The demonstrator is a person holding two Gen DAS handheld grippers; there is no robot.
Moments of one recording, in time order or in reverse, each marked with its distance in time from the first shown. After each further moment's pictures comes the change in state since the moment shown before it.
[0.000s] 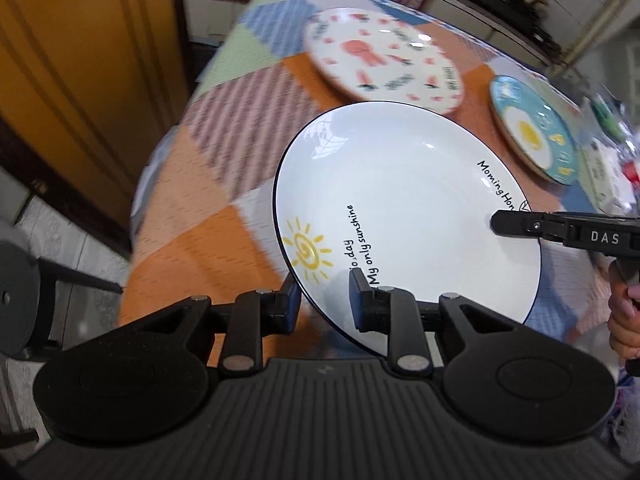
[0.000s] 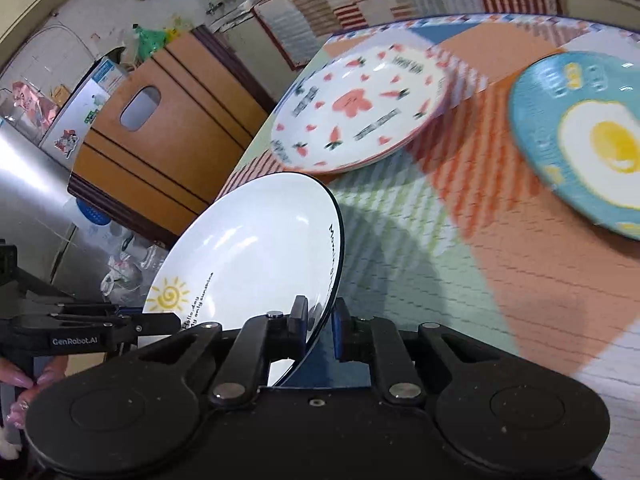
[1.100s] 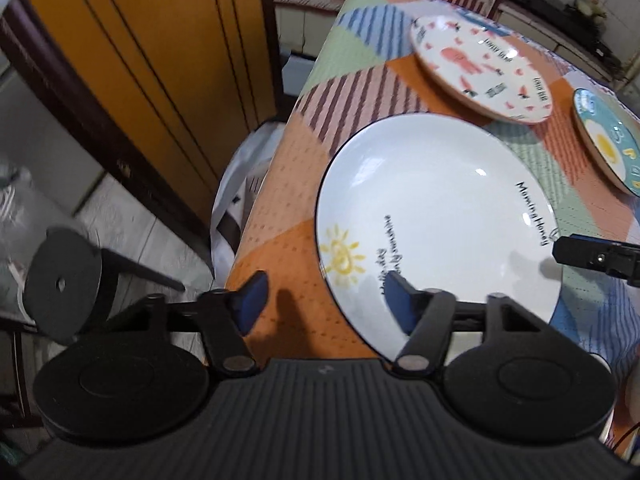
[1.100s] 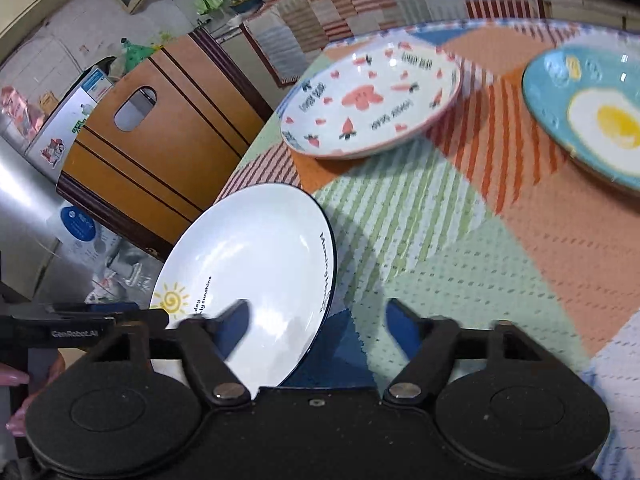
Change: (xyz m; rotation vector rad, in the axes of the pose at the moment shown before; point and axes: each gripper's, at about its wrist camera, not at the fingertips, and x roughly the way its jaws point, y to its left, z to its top) left arm -0.002 0.062 -0.019 -0.077 -0.038 0.203; right arm 0.031 0.034 -0.031 0.030 -0.064 -0.036
